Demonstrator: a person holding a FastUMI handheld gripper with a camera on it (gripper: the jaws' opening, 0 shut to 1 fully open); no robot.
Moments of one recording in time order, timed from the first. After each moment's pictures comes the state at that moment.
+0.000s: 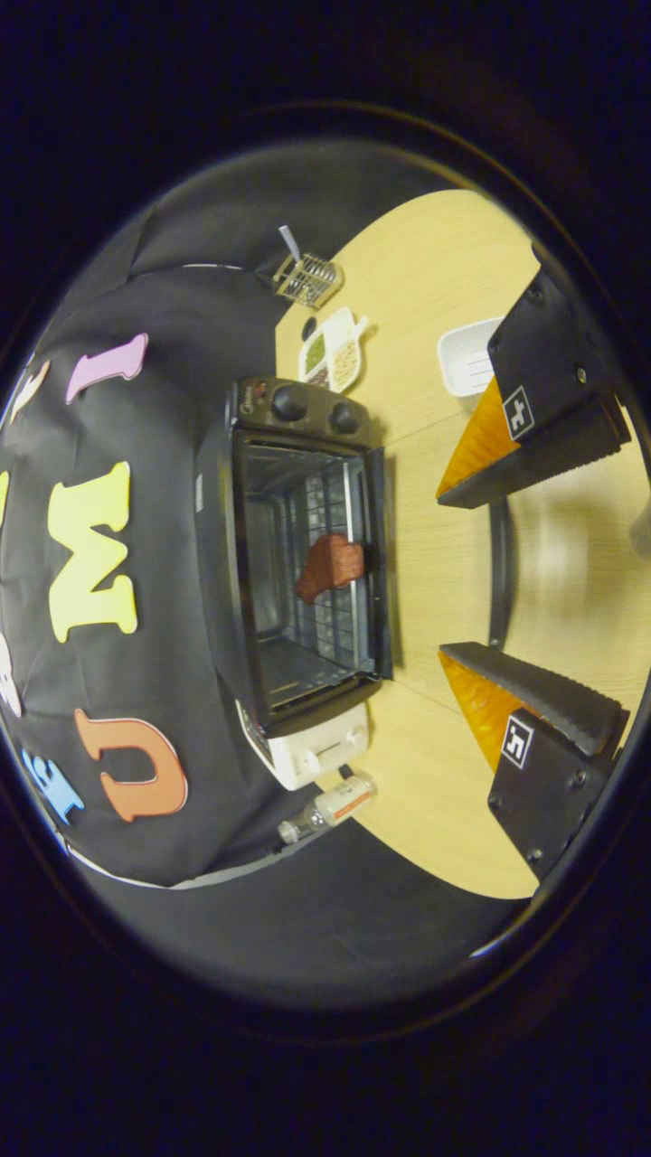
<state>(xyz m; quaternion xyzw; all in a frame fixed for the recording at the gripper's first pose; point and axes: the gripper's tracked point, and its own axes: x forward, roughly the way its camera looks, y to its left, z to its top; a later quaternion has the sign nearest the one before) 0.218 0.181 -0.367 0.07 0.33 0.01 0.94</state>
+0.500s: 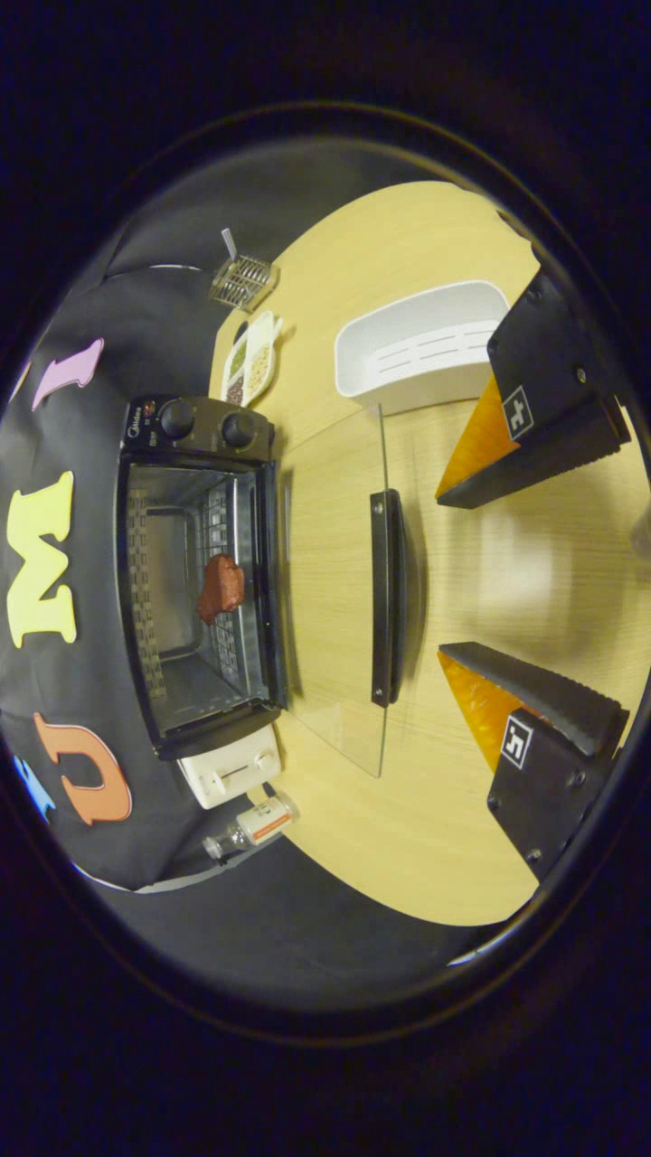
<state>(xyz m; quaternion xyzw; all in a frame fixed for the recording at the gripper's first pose) 0.183 0.171 -0.446 0.06 0.41 0.01 0.91</state>
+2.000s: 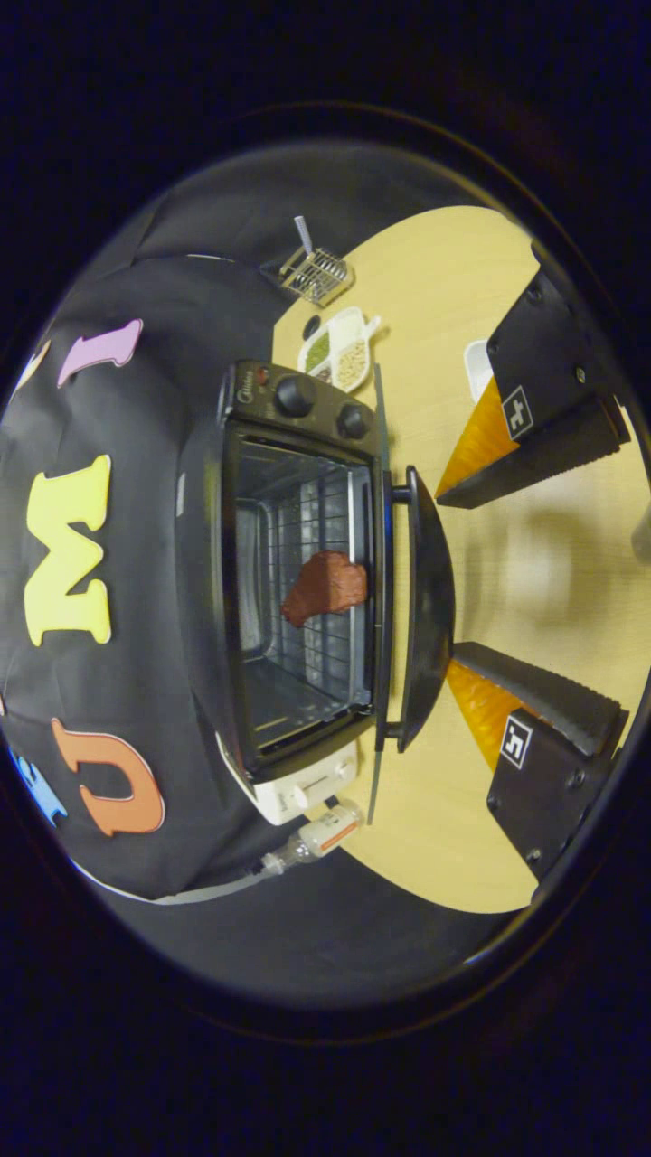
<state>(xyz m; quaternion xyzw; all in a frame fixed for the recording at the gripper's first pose) 0.276 0.164 -0.348 0.05 0.35 0.00 0.94</state>
